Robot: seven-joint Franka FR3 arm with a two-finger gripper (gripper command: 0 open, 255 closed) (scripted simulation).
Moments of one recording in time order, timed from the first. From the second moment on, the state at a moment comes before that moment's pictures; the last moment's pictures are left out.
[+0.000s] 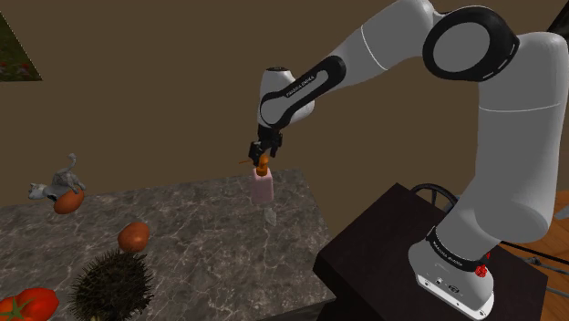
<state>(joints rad) 0.16 0.47 0.11 -1.92 0.10 2.42 0.02</state>
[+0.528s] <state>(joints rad) 0.16 0.52 0.11 -1.91 0.10 2.46 0.02</state>
